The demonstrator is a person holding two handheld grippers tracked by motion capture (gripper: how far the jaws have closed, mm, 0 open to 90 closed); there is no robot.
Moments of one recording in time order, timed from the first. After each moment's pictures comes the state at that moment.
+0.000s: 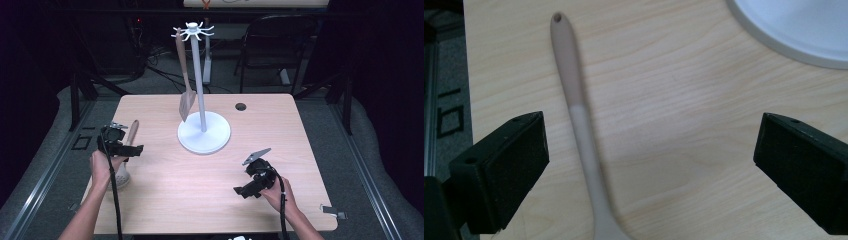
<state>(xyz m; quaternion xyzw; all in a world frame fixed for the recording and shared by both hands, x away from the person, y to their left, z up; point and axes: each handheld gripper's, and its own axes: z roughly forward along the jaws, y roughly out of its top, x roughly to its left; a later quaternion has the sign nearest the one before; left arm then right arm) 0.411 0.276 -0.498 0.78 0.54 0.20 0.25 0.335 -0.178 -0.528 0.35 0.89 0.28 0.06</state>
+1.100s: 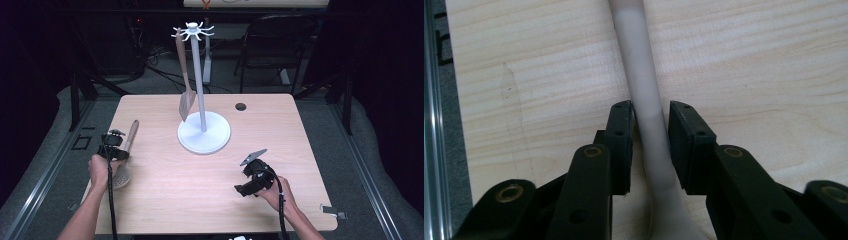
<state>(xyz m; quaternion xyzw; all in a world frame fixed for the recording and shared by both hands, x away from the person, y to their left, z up) 0.439 0.304 -0.554 0.77 0.60 0.14 0.15 0.333 -0.171 -0.526 0.36 0.90 0.25 0.09</state>
